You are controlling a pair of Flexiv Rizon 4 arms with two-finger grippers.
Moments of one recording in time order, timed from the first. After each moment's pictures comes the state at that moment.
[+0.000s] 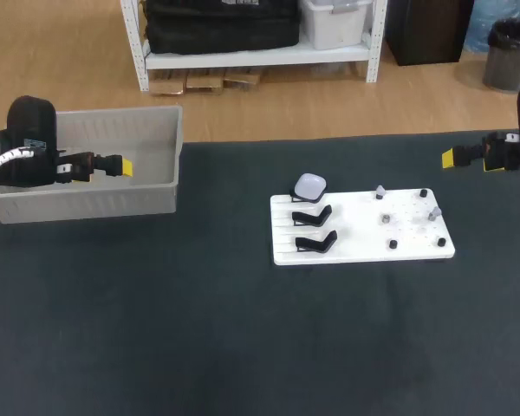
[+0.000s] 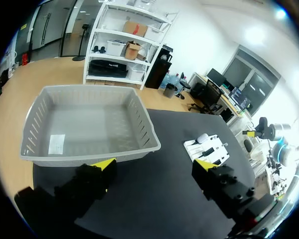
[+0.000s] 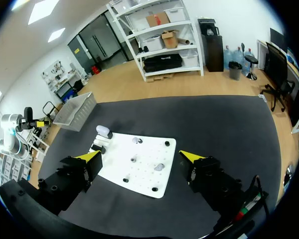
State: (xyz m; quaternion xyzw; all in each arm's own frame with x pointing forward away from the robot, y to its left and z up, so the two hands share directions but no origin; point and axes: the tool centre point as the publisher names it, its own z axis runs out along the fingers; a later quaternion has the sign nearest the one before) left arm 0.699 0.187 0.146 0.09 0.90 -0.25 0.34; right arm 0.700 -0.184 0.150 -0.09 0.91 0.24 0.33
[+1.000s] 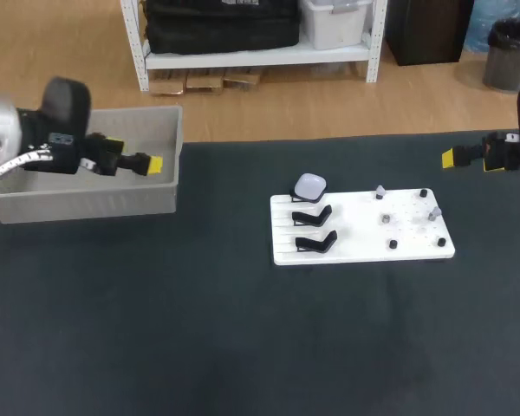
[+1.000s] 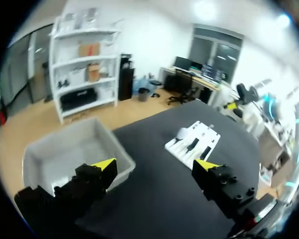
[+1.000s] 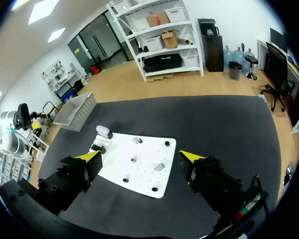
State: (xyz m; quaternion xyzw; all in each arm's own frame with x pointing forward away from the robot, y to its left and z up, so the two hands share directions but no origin) left arm 0.698 0.127 0.178 0.31 0.83 -0.23 0.40; right arm 0.700 -0.183 0.150 -0.09 0.91 0.24 0.33
